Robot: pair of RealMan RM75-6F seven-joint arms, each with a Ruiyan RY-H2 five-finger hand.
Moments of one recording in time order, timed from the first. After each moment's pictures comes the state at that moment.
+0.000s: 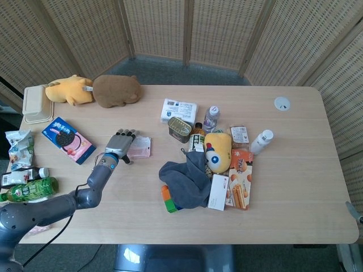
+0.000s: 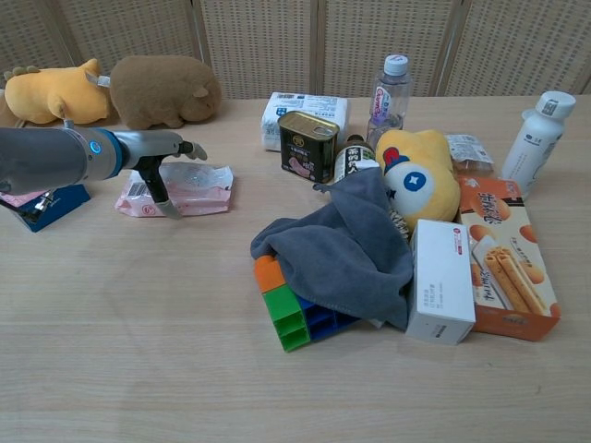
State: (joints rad) left arm -1.05 -1.71 -0.05 -1.02 0.53 0.65 0.38; right arm -0.09 -1.01 0.15 -1.66 -1.33 1.62 0.07
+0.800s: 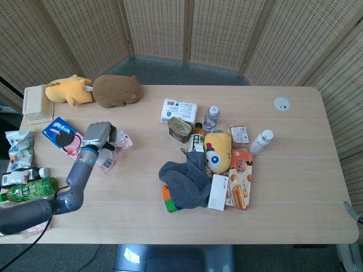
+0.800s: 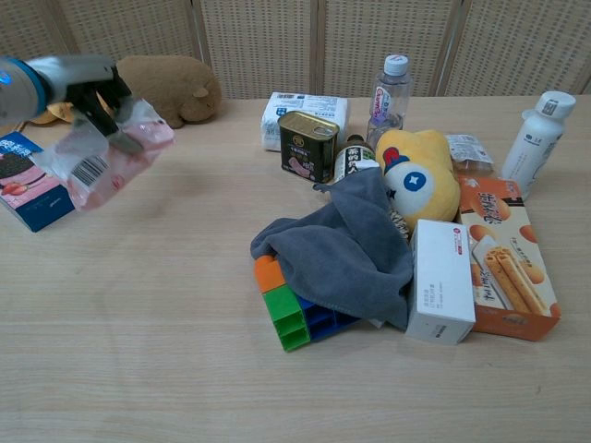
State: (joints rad) left arm -0.91 -1.45 -0.20 -1.32 0.59 0.85 0.31; right arm -0.09 -1.05 0.15 -1.61 -1.35 1.61 0.13
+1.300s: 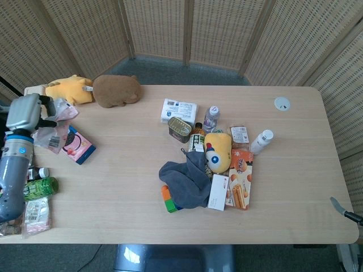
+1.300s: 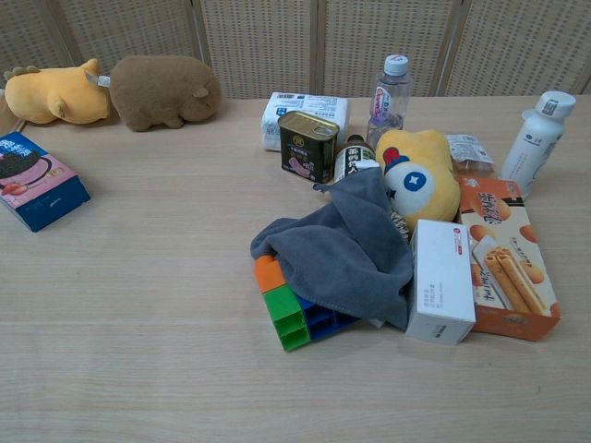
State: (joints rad) left arm -0.70 -1.00 -0.31 -1.63 0.66 1.03 0.17; right arm -0.04 -1.09 0.15 -1.57 -1.37 1.55 0.14
